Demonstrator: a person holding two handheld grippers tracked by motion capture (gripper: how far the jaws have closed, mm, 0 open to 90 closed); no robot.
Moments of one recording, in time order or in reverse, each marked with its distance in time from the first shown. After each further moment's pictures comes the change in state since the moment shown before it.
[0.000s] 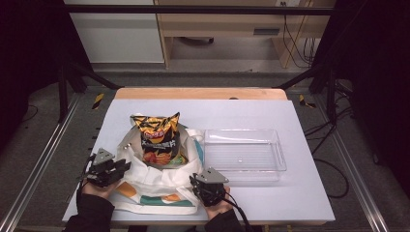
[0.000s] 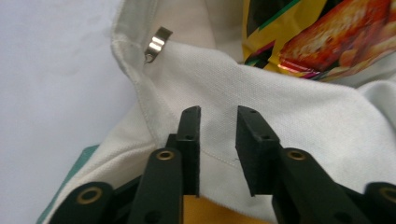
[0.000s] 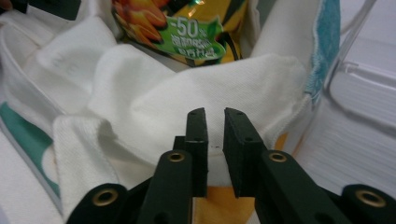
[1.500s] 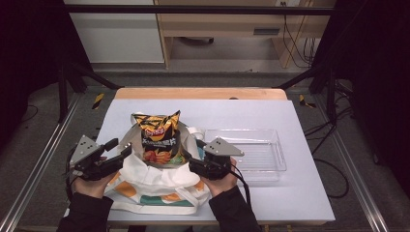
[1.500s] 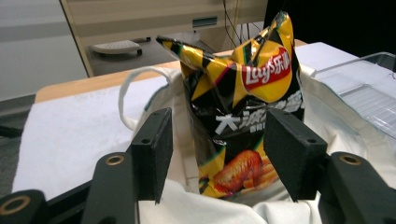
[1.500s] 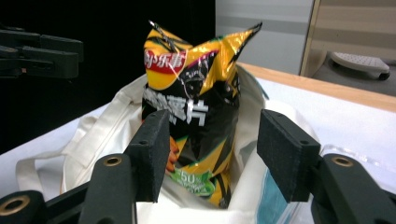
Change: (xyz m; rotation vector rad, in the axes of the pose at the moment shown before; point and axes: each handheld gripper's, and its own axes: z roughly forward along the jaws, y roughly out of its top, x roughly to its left) left arm -0.027 0.057 -0.061 -0.320 -0.032 0.020; right arm -0.024 0.091 -0.033 -0.224 0.079 0.013
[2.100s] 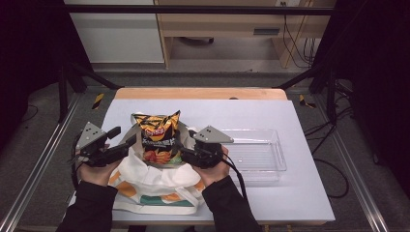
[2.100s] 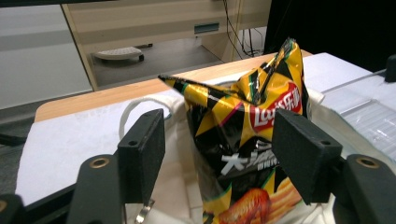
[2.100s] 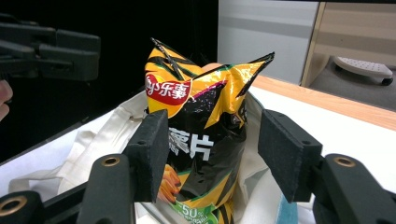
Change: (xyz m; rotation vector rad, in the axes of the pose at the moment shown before) left arm 0.001 0.025 0.023 -0.007 0.001 -0.001; right arm 0.004 0.024 0.024 0.018 0.007 -0.018
